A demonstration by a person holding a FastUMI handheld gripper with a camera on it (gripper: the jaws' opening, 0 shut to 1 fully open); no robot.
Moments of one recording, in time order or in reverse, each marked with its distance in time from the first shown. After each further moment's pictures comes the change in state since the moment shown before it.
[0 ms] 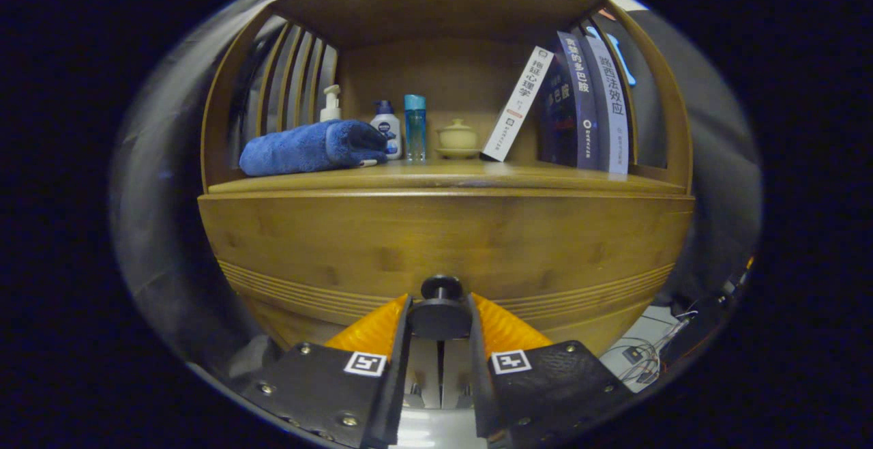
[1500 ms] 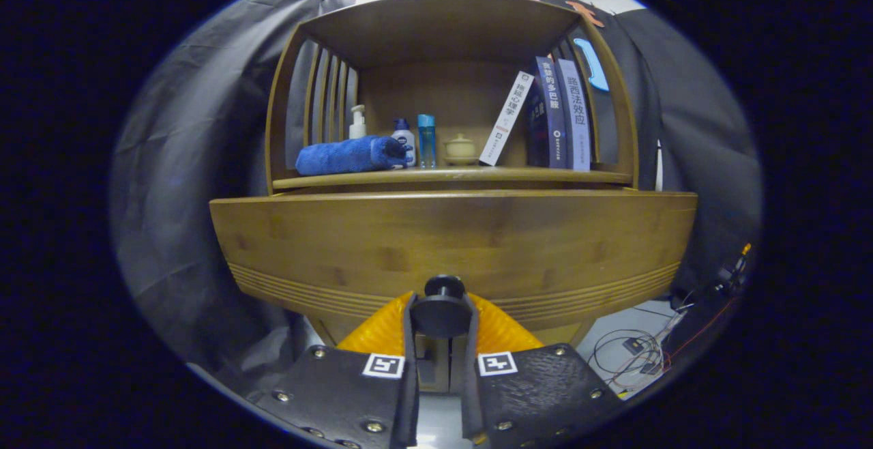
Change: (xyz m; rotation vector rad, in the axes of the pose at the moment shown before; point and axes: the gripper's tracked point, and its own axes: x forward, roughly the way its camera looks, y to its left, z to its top) arm -0.003 0.002 -0.005 -0.003 -0.042 0.049
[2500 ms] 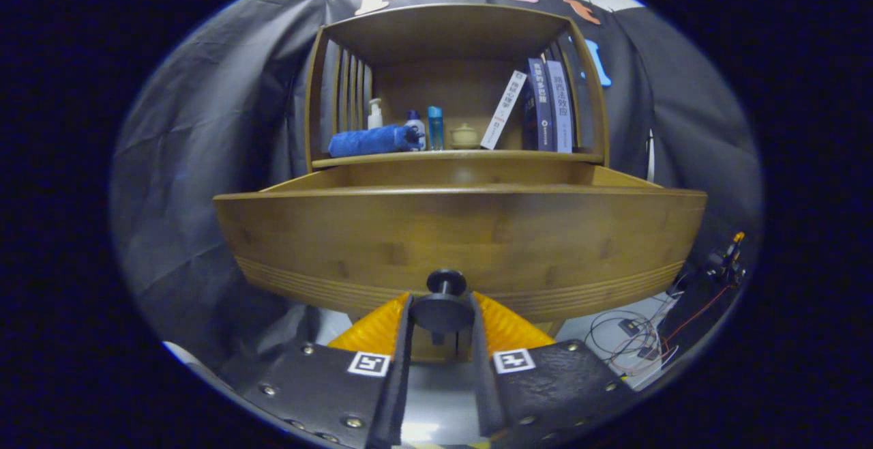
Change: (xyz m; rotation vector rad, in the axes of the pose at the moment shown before) arm -0.009 -0.001 0.002 0.004 0.041 0.031
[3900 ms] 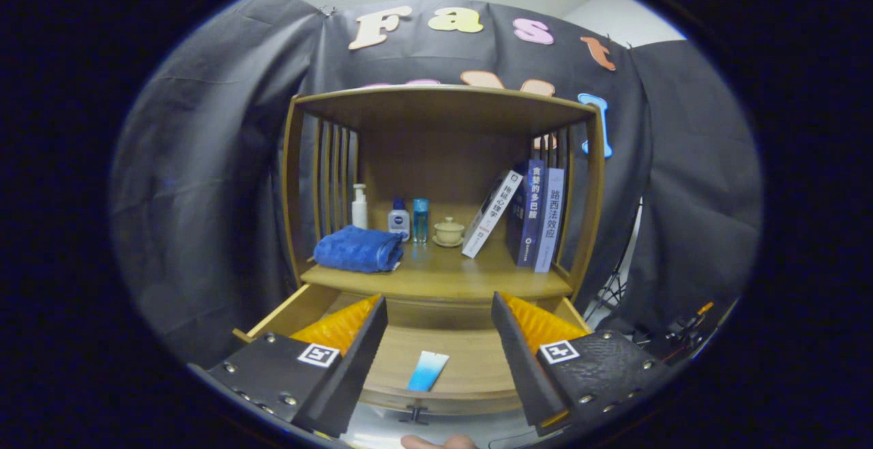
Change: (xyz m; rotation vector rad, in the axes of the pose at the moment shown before) arm -0.004 -0.017 0.246 -0.064 -0.125 -0.085
